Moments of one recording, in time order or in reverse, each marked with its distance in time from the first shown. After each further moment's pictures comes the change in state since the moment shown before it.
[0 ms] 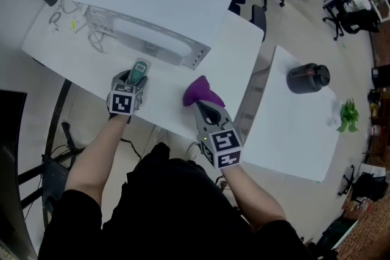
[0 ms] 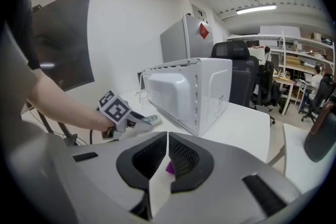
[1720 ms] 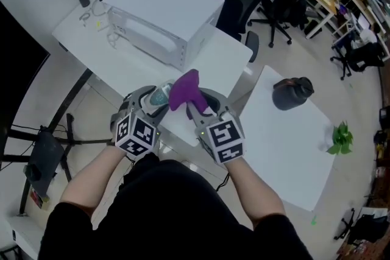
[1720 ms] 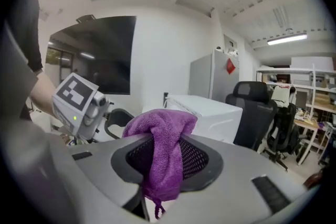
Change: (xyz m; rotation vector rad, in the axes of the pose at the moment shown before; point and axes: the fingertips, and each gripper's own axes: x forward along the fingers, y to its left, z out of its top) left arm -0.168 -0.245 0.054 0.583 -0.209 0.077; right arm -0.136 0.000 0.070 -0.318 -0.222 0.225
